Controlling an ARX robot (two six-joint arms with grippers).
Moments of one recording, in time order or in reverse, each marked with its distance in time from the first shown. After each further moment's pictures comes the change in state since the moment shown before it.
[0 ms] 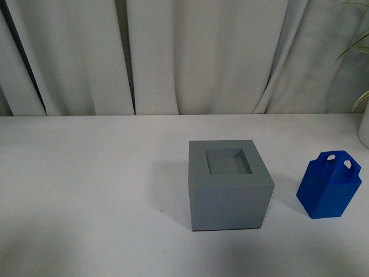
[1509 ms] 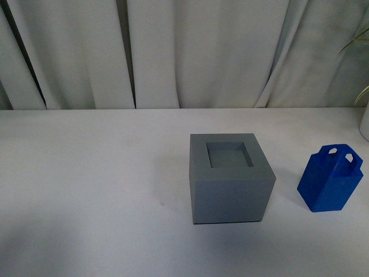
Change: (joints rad) left arm 0.000 0.000 0.000 0.000 0.000 0.000; right arm -0.152 0.932 0.729 -0.383 -0.436 -0.469
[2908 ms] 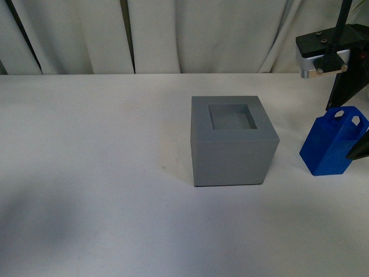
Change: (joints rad) left arm 0.000 0.000 0.000 0.000 0.000 0.000; right arm 0.255 1.042 0.828 -0.619 0.267 -0.846
